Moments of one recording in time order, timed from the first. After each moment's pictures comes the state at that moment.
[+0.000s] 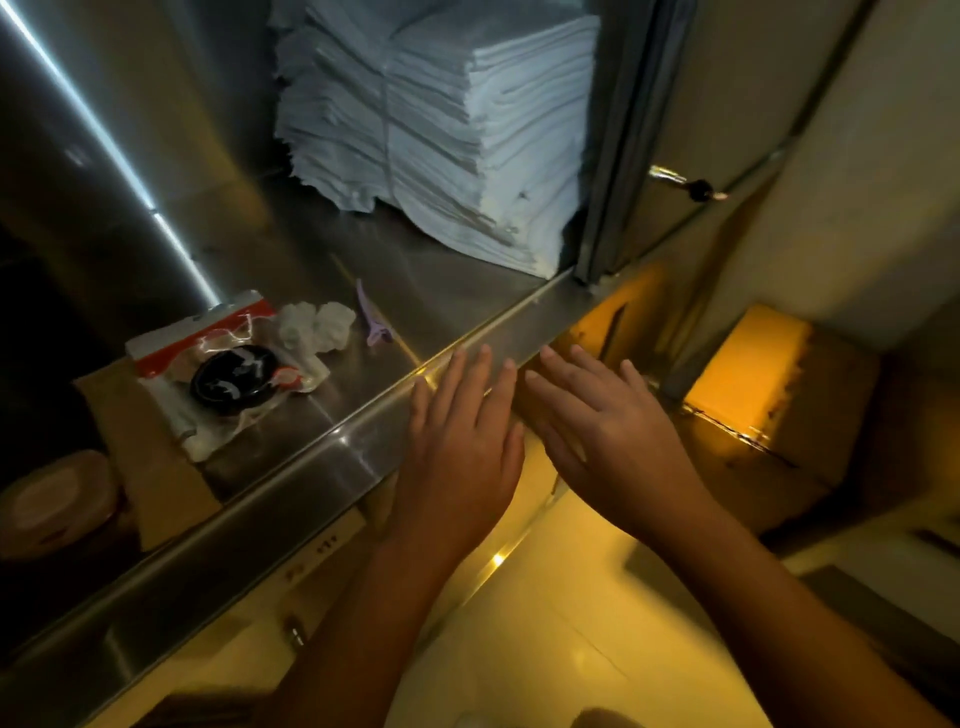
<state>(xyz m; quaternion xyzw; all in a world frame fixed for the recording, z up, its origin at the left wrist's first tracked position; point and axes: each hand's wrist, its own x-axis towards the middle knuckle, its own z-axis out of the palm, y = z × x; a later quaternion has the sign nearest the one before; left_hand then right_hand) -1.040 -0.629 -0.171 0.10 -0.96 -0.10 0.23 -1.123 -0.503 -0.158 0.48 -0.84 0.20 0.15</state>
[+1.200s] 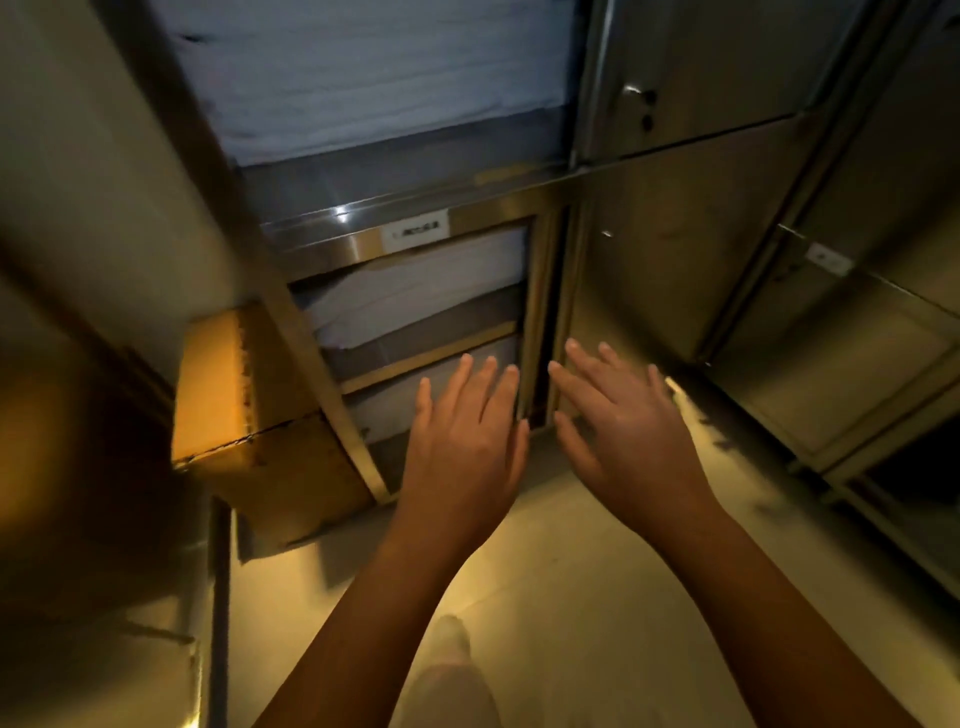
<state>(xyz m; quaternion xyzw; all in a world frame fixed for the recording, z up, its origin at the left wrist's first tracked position) -1.047 -0.096 -0.177 -0.44 -0.86 -0.23 0.15 -0.968 0.031 -0.170 -0.14 -0.95 0.12 0.24</state>
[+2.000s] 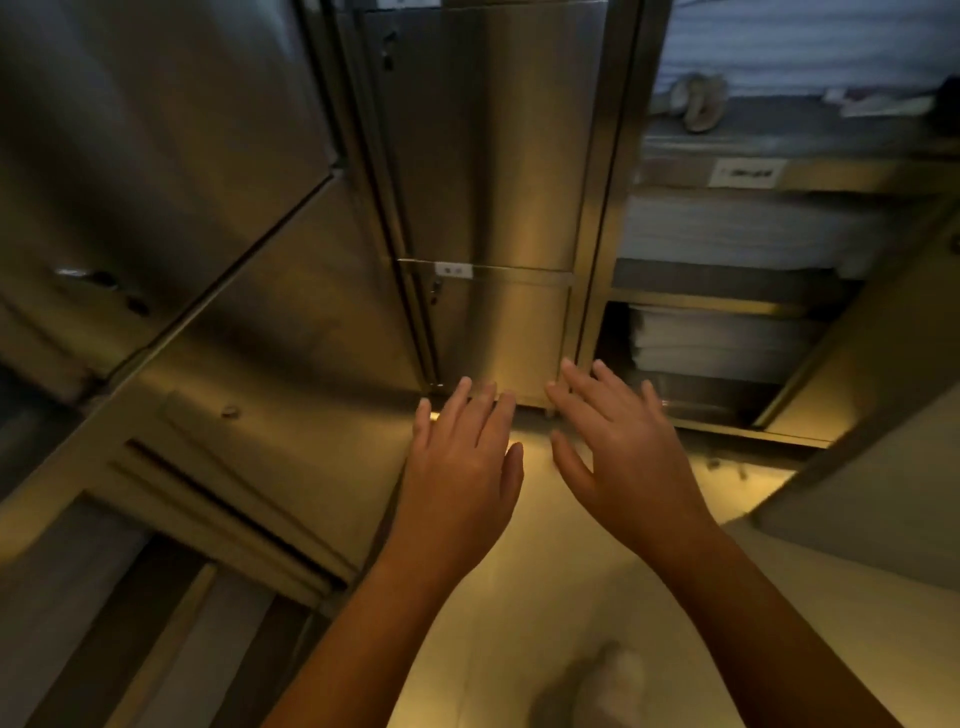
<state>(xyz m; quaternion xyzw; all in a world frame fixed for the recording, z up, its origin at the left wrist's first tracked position) -1.046 0.272 -0.174 -0.77 -0.58 -0.26 0.04 -0.895 0.290 -0.172 -0.54 -0.80 0.03 0.27</state>
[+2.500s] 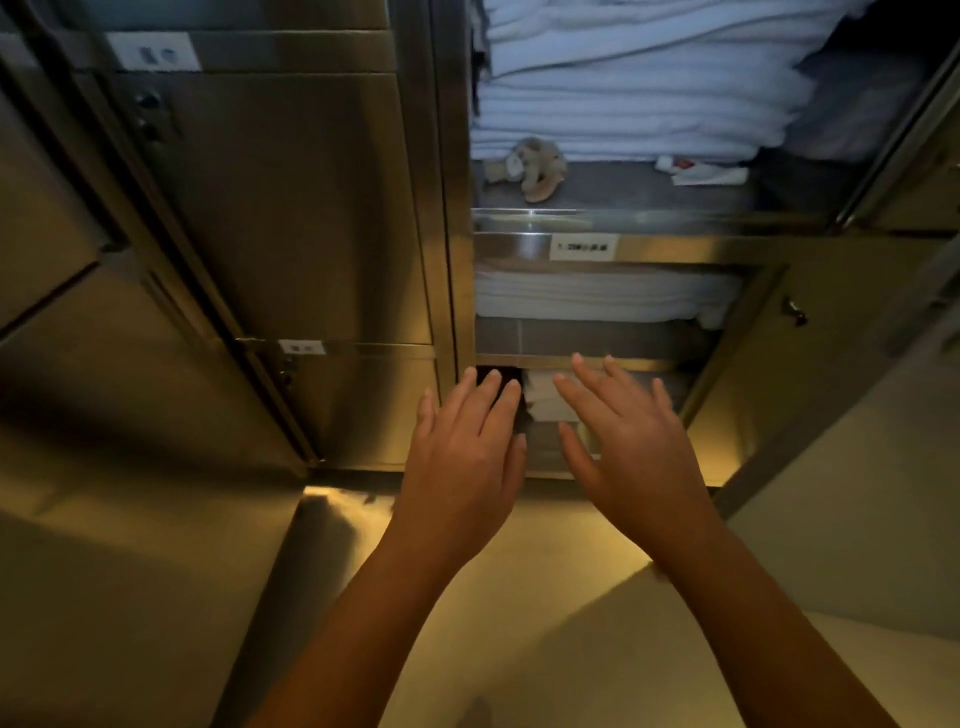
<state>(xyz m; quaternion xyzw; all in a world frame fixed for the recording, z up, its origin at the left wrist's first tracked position) -0.834 0.459 -0.159 -0.82 -0.50 -0.28 0.01 -0.681 0.447 -0.150 -0.61 -0.74 -0.03 0.27</state>
